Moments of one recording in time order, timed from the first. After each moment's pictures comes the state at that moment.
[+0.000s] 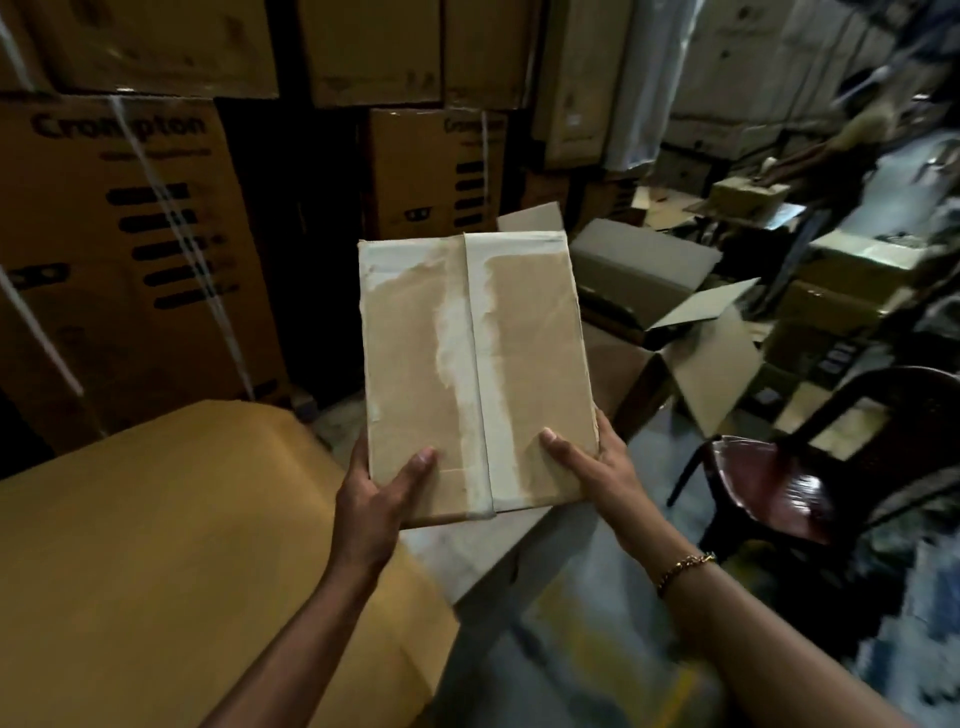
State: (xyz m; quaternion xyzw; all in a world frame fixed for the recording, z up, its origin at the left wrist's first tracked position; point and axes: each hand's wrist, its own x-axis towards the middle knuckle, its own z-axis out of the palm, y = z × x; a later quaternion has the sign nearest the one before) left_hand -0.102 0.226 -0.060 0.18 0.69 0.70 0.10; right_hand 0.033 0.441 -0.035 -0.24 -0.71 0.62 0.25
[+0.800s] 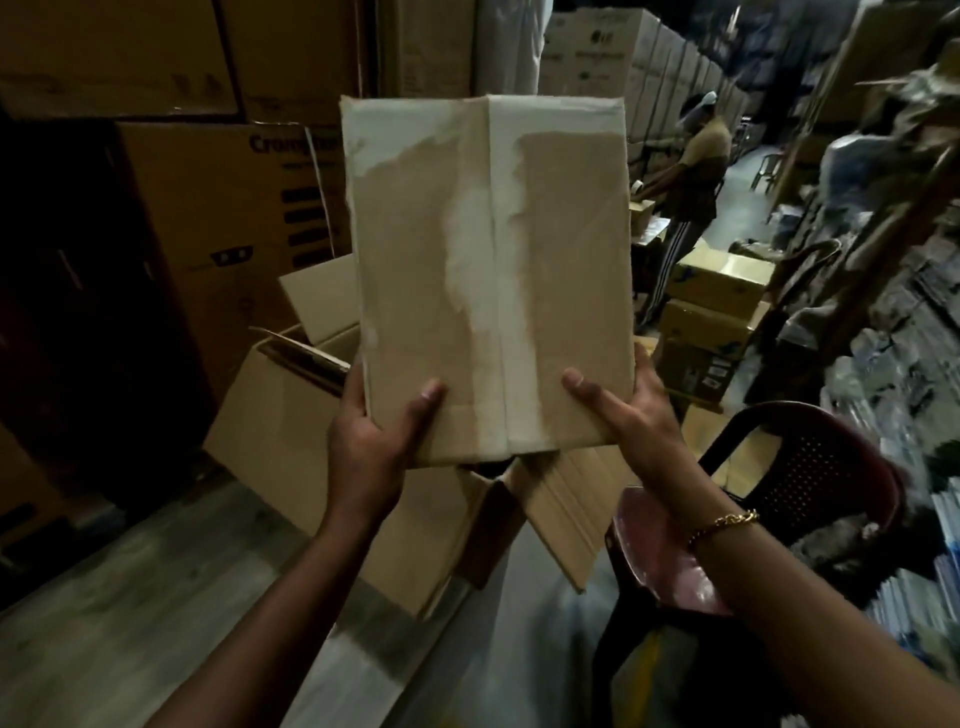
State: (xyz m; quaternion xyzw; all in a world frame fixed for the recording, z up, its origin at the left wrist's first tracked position) left_hand -0.168 0.671 0.022 0.30 0.62 0.72 0.09; right_hand 0.004 0.845 0.048 -0.27 -0.71 0.53 0.38
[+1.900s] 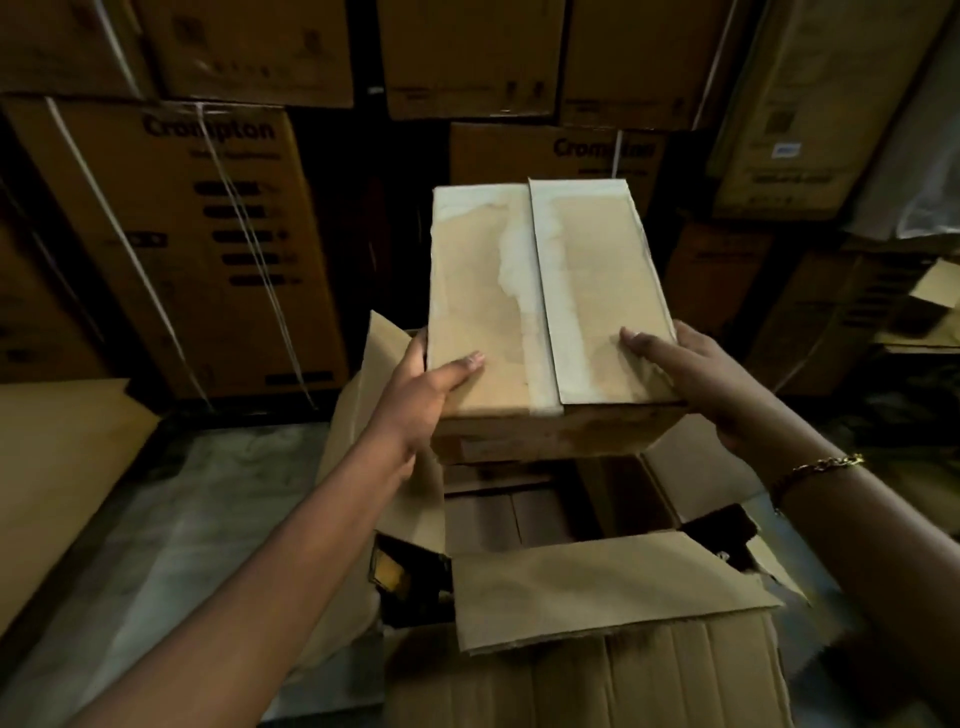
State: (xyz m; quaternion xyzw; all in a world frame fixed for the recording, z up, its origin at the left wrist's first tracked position) left_hand -0.223 0.915 0.053 0.01 0.70 0.72 0.00; right_hand -0.218 1.179 0.093 -0.08 -0.82 0.57 0.02
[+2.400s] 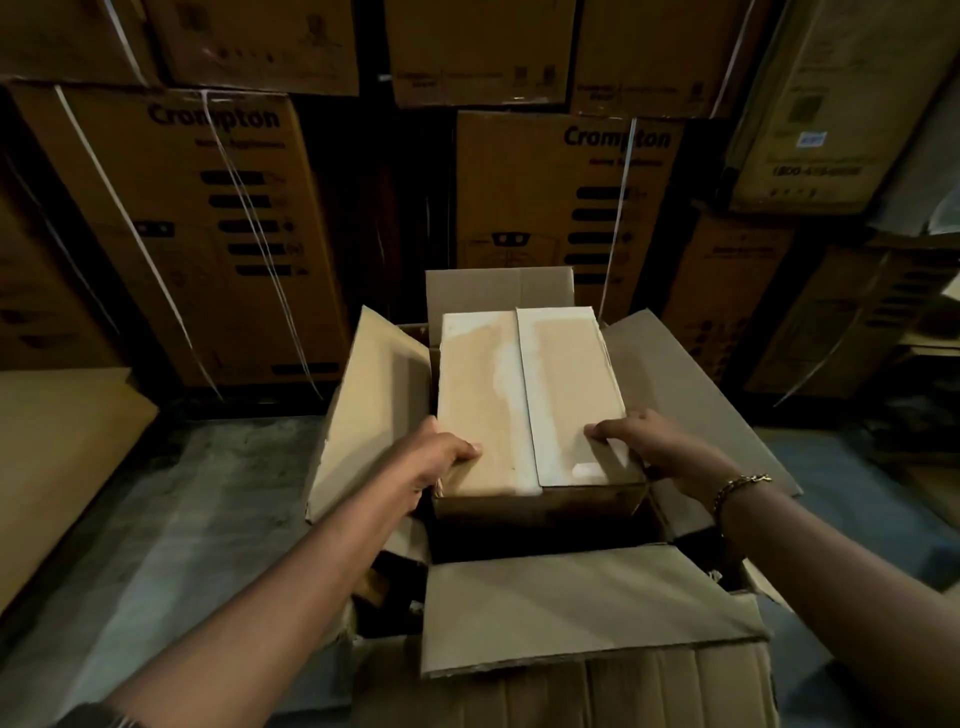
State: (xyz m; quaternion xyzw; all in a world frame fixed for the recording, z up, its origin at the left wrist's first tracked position) left_hand -0.265 0.937 -0.035 -0.13 0.79 0.58 0.16; right_hand -0.268 1.204 -0.004 -0.16 -0.84 0.50 -0.16
